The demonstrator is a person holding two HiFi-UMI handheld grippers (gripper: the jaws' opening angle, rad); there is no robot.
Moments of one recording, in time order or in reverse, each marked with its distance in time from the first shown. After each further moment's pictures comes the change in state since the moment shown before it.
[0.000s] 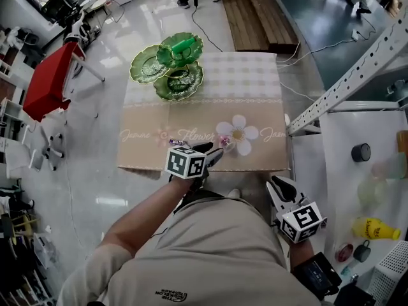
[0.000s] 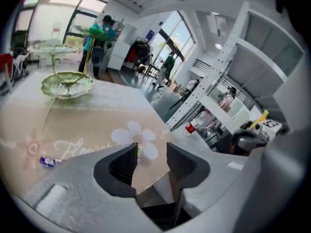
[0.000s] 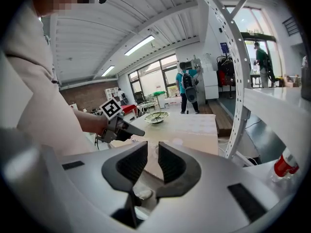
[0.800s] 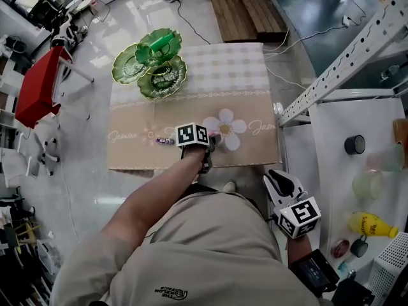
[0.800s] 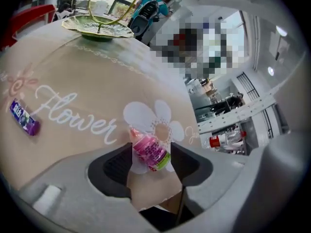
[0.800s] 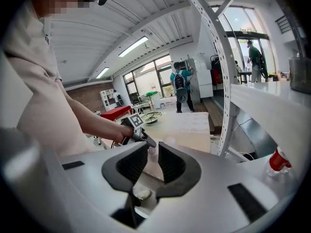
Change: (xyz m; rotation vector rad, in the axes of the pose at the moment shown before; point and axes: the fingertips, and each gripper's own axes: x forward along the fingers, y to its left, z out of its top) left arm 0.109 0.060 -0.034 -0.486 0.178 0.166; right arm -0.011 -0.029 -0.007 0.058 -0.007 -0.038
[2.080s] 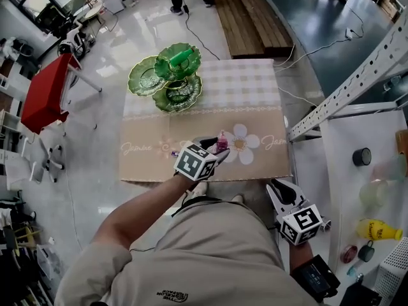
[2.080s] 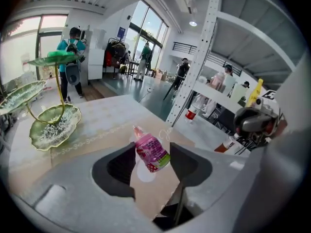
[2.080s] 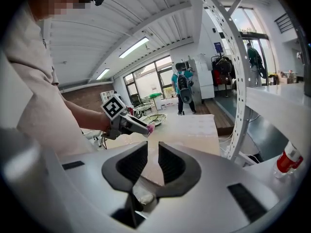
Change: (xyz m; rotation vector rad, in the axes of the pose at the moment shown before) left arm -0.116 -0.080 0.028 0.832 -0.125 -0.106; right arm 0.021 0.027 0.024 0.000 -0.016 0.007
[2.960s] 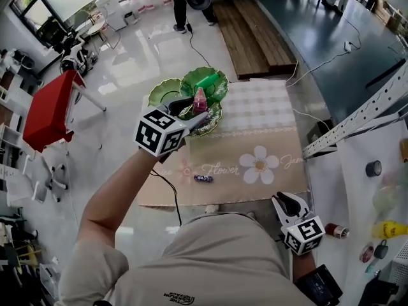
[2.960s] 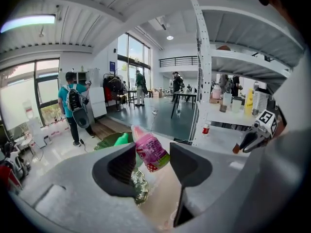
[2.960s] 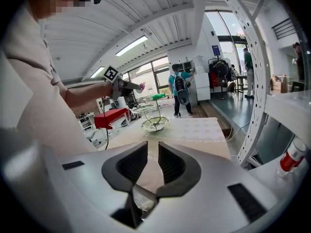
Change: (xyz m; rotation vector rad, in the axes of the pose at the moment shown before) left arm -0.178 0.159 0.156 0.284 -0.240 0.113; right arm 0.067 0.056 0.027 0.002 -0.008 -0.082
